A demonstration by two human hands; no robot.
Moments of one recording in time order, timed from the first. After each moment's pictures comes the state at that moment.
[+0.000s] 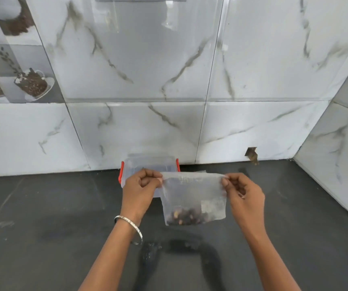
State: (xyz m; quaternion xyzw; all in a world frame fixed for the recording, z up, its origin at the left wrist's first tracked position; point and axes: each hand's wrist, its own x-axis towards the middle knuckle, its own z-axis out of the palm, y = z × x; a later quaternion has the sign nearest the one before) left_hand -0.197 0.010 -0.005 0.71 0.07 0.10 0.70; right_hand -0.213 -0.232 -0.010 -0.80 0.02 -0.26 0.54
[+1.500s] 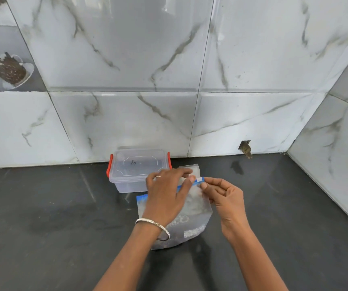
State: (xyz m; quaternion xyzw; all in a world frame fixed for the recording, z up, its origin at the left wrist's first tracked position) left_hand -0.204 -0.067 -0.006 0.92 -0.09 0.12 0.36; right_hand -0.215 -0.227 -0.019 -0.64 0.11 -0.05 0.76
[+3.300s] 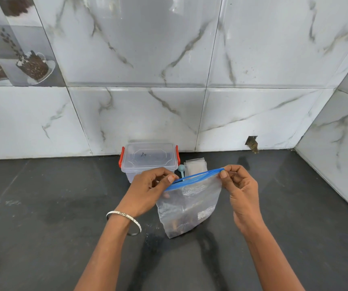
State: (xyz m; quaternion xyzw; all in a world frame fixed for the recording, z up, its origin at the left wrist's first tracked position) left_hand -0.234 0.005 0.002 0.85 -0.10 0.00 0.52; right_hand -0.234 -0.233 -0.013 -0.65 0.01 -0.14 0.74
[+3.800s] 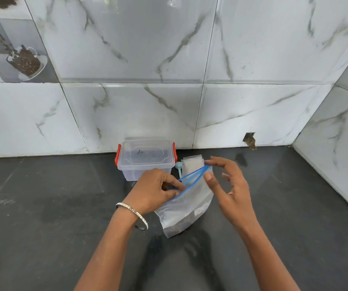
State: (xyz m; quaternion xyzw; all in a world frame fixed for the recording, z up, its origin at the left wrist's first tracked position) left_hand -0.229 -0.016 0.012 0.90 -0.13 -0.06 0.41; right_hand -0.250 -0.225 -0.002 -0.82 -0.10 -0.20 0.53
